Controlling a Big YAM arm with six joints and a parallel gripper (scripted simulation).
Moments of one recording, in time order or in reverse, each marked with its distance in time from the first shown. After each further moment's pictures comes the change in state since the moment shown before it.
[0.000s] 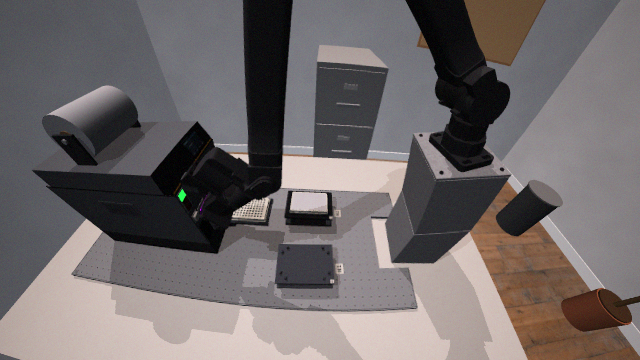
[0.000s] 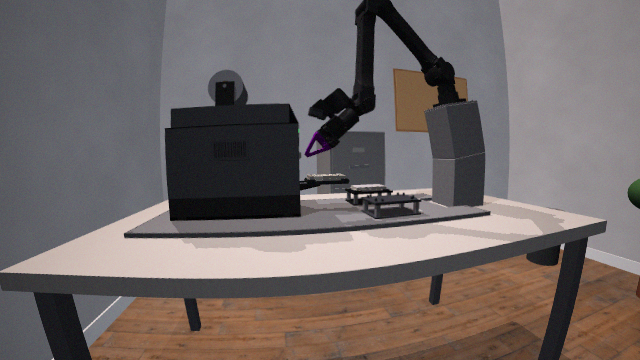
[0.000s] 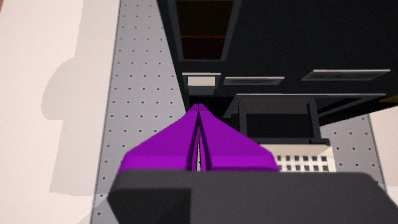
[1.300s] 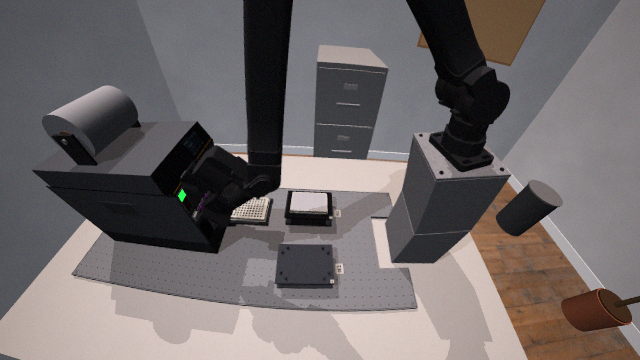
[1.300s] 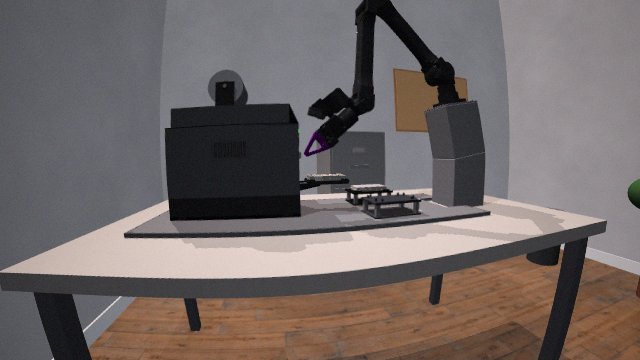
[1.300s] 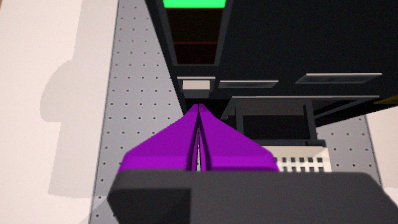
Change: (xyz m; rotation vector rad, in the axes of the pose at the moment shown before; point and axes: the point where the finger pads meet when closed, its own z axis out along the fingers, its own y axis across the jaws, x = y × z) arm -0.003 -0.003 0.000 0.004 -0.001 0.003
